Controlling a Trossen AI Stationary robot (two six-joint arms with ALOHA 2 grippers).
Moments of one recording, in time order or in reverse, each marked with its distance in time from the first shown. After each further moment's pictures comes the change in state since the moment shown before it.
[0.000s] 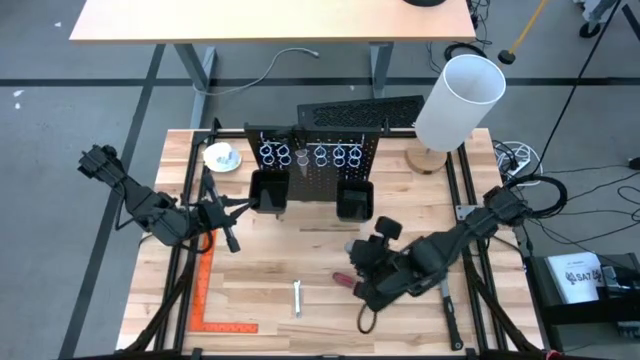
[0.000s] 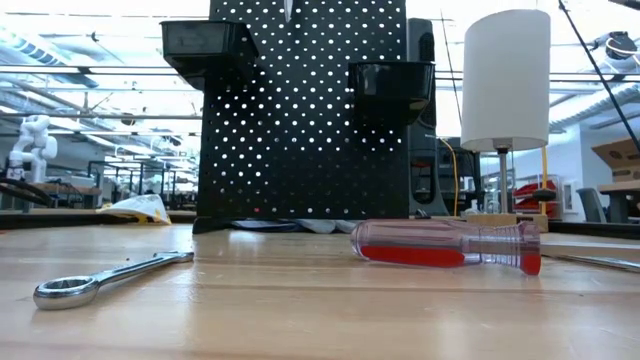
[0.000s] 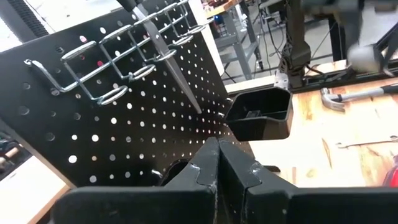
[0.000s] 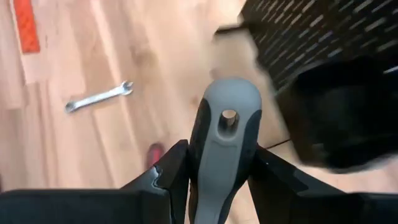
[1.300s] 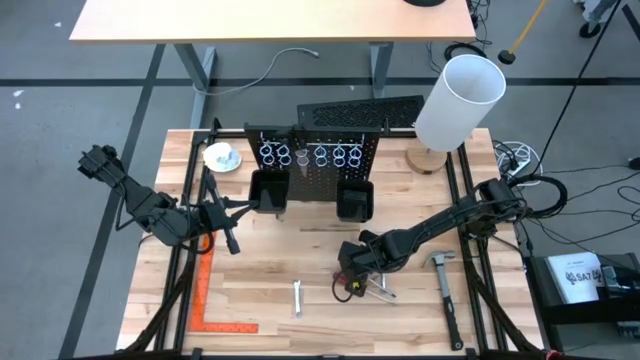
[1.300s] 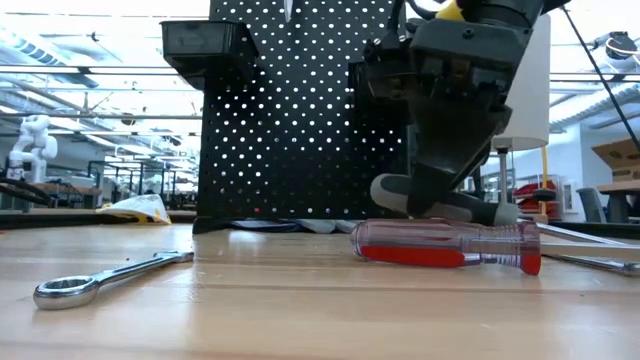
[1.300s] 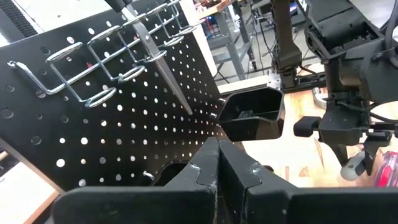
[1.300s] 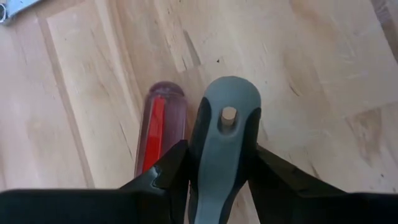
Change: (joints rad) left arm 0.003 0.004 0.000 0.002 0.031 0.000; right arm -0.212 0.001 -0.761 0.852 -0.495 -0.082
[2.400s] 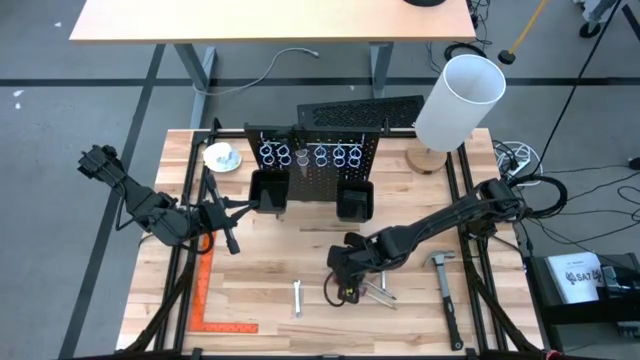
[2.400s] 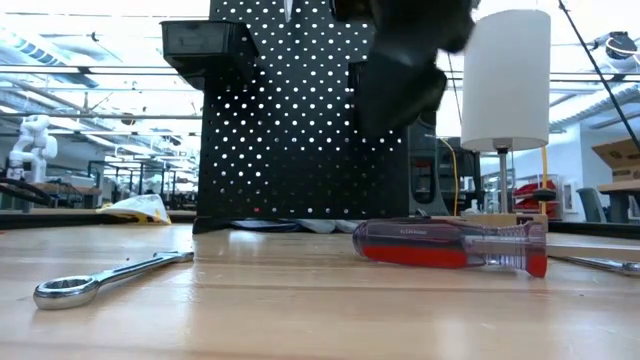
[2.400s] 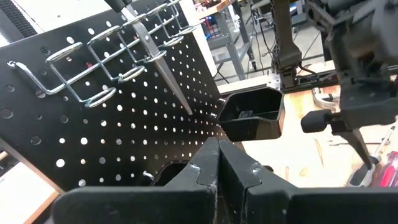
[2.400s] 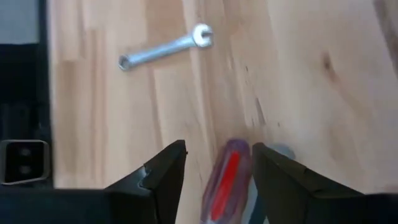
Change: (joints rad) left arm 0.000 0.000 0.000 0.000 0.000 0.000; right arm 0.001 0.000 0.192 -0.050 -0.075 -0.139
